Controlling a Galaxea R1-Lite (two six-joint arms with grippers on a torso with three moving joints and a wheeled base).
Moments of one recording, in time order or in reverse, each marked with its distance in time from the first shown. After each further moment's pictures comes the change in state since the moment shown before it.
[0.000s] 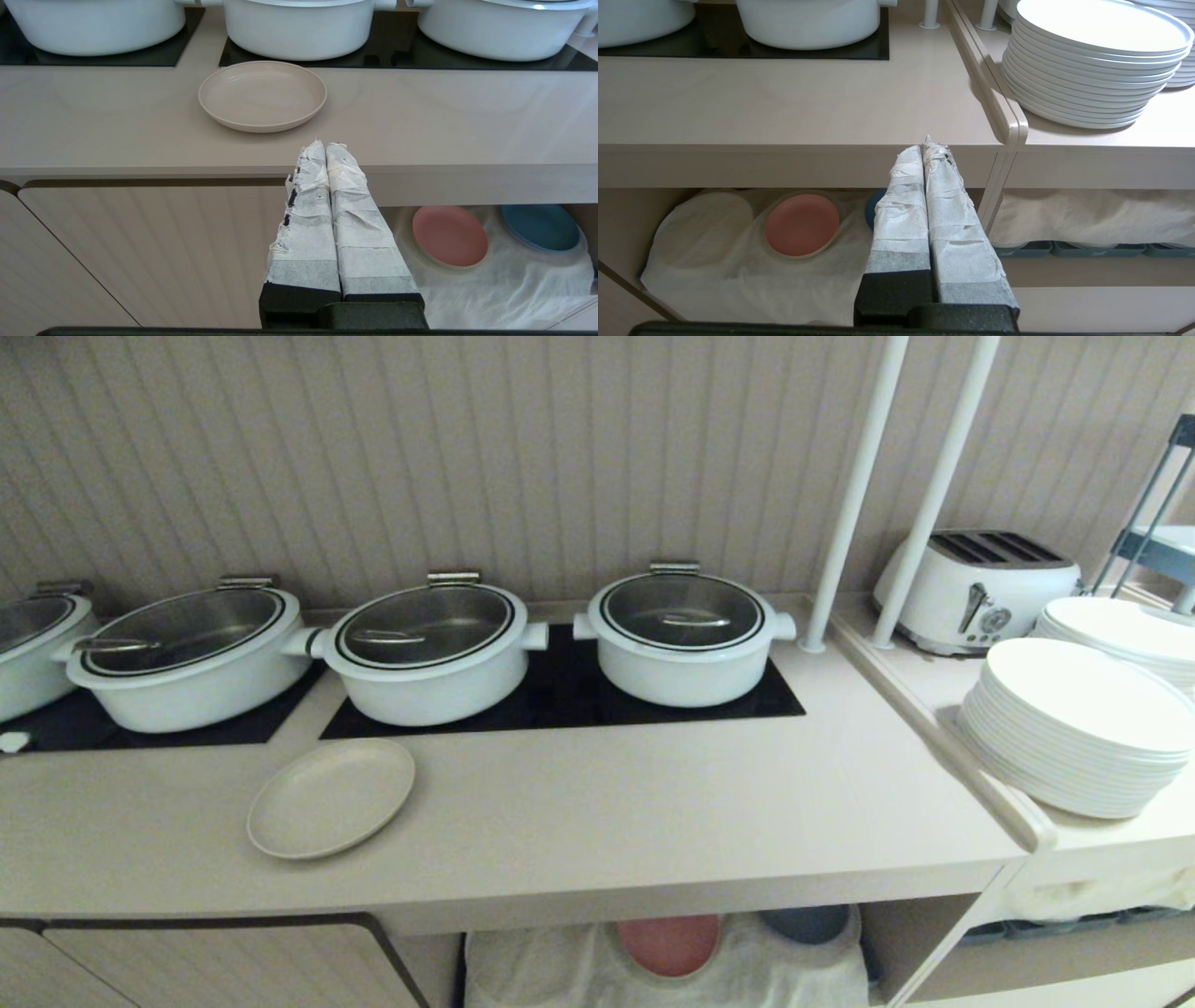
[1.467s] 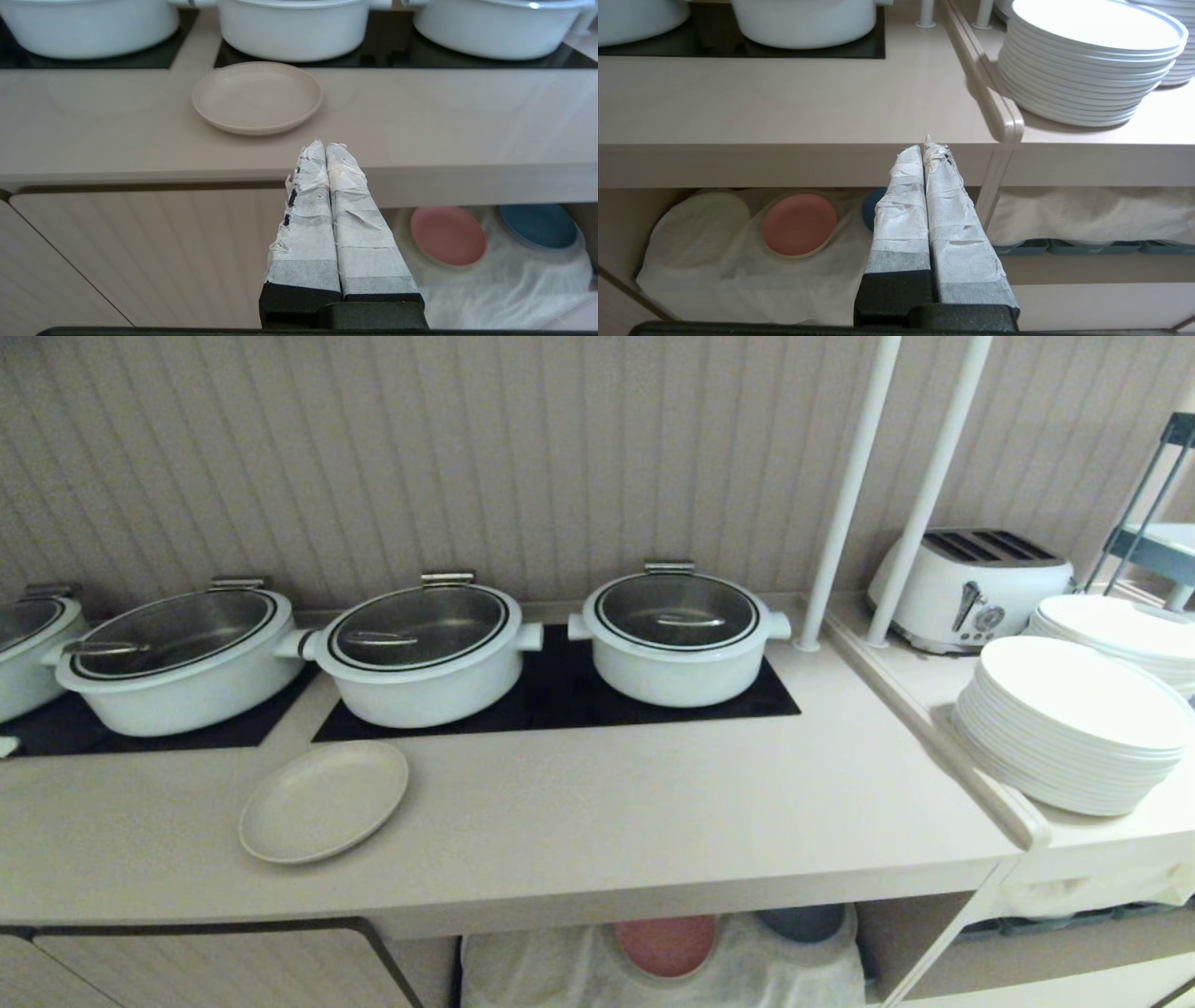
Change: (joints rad) left arm 0.000 0.000 0.000 0.001 0.000 0.002; right arm 0.000 0.000 0.000 0.000 0.000 -0.004
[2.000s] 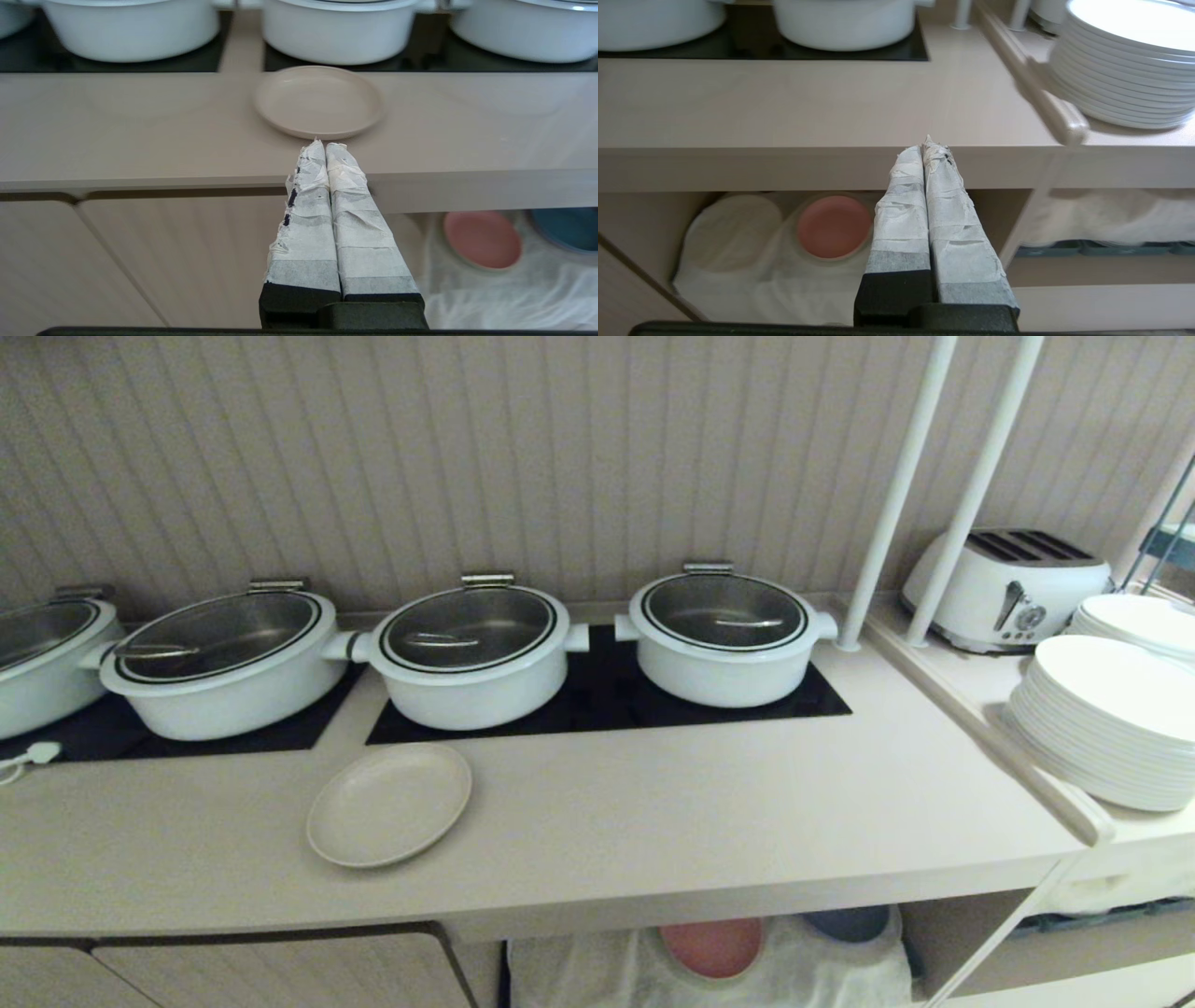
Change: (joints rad) left arm 0.000 0.000 0.000 -0.001 0.000 0.000; right arm 0.000 0.000 0.000 0.002 0.000 -0.002
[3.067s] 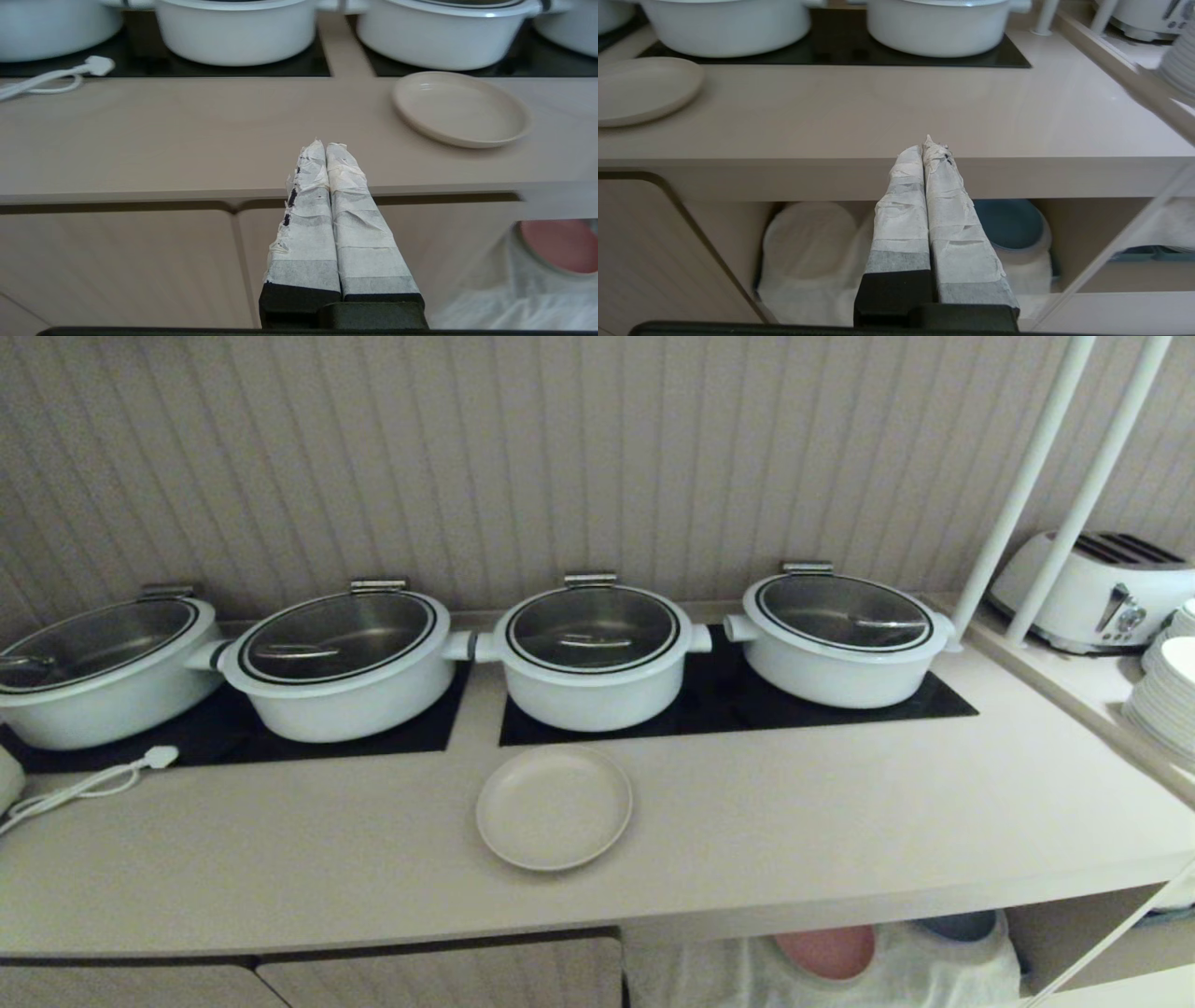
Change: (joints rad) left arm 0.000 0.000 0.000 0.000 0.001 0.000; right arm 0.000 0.000 0.000 0.000 0.000 0.001
